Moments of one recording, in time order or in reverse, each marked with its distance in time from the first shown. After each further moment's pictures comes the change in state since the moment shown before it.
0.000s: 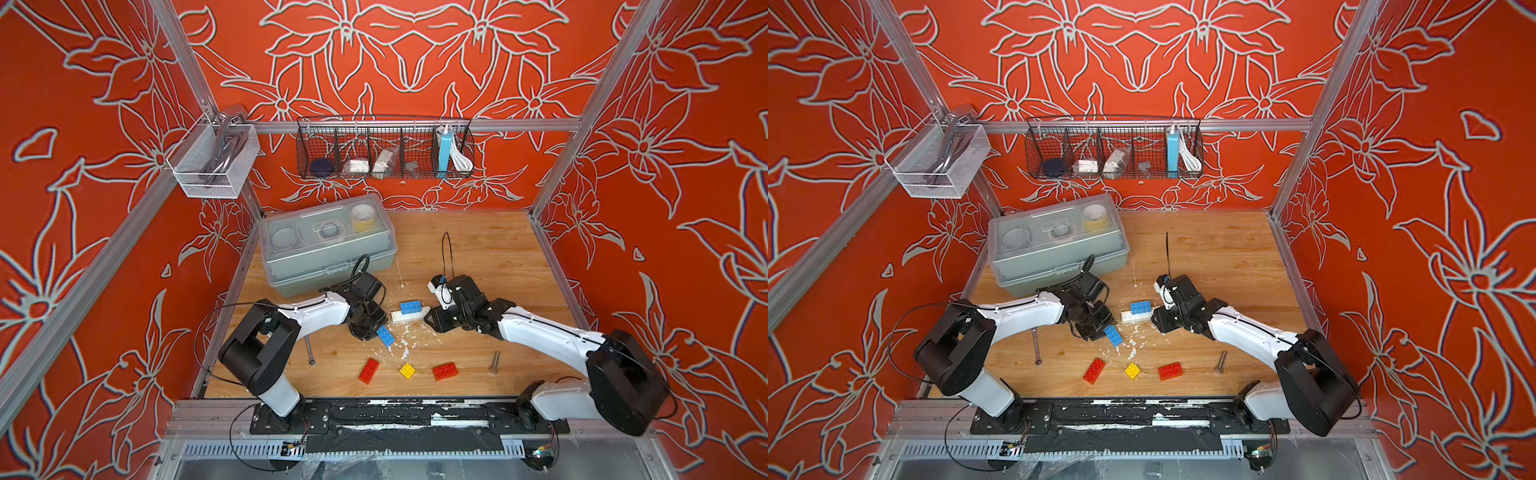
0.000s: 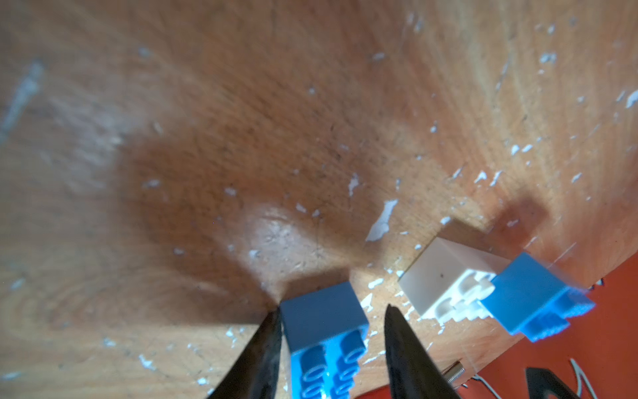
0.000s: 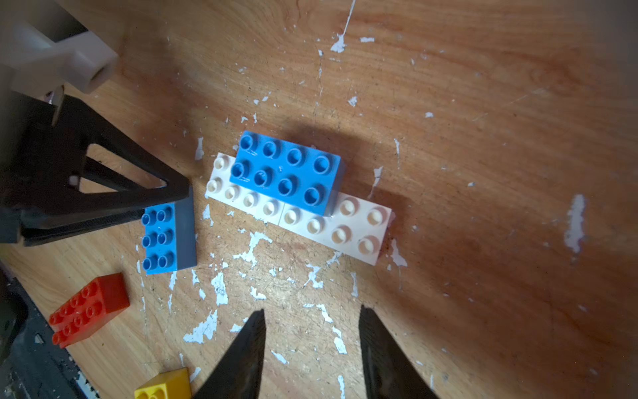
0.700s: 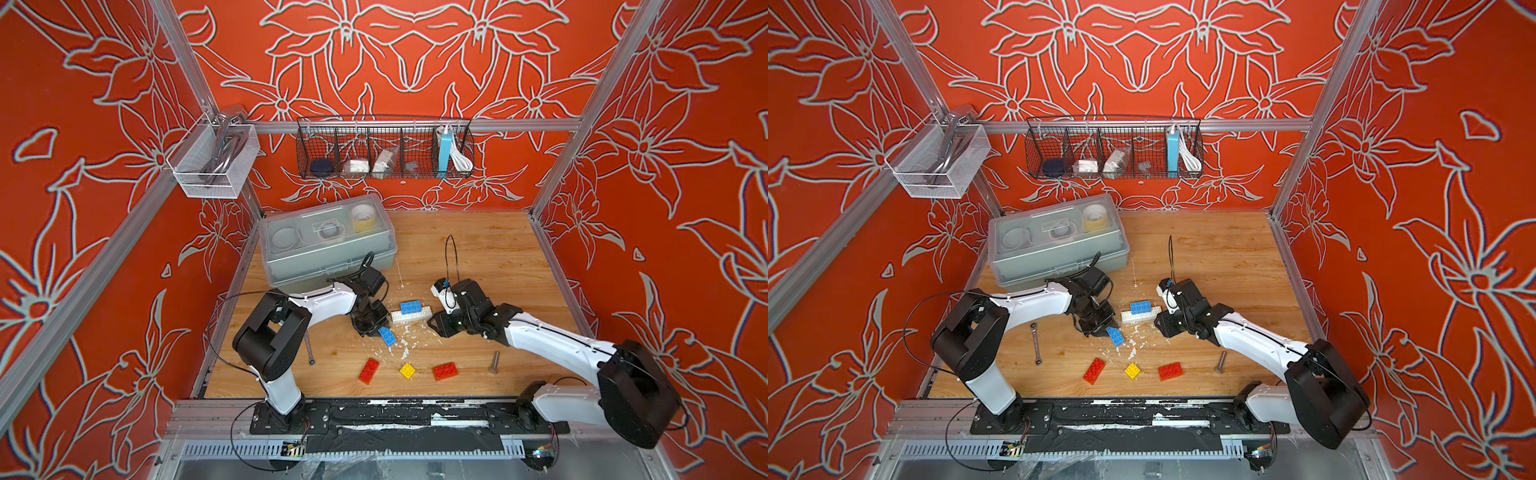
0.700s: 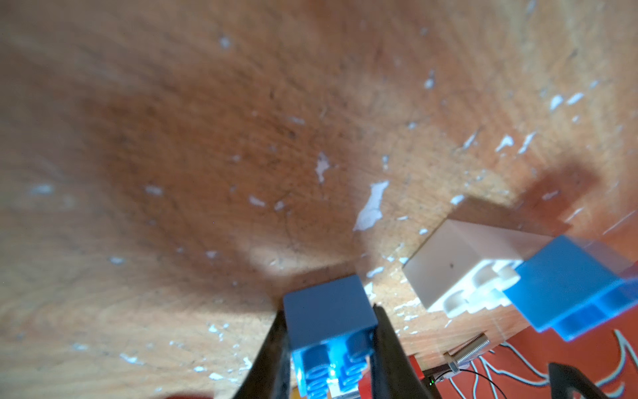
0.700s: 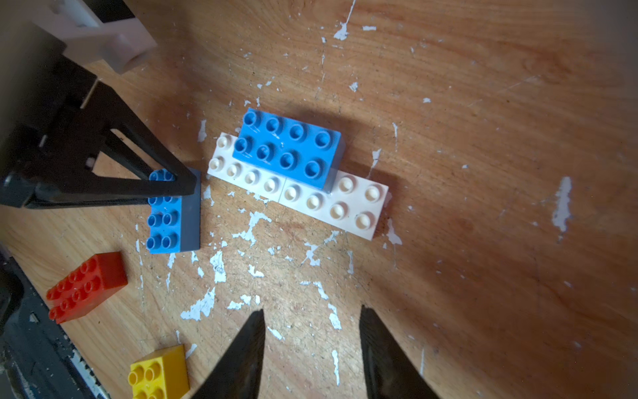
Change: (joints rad) left arm 0.017 0.099 0.106 -0.132 0.101 0.156; right arm 0.000 -0.030 -0.047 0.010 -0.027 -0.024
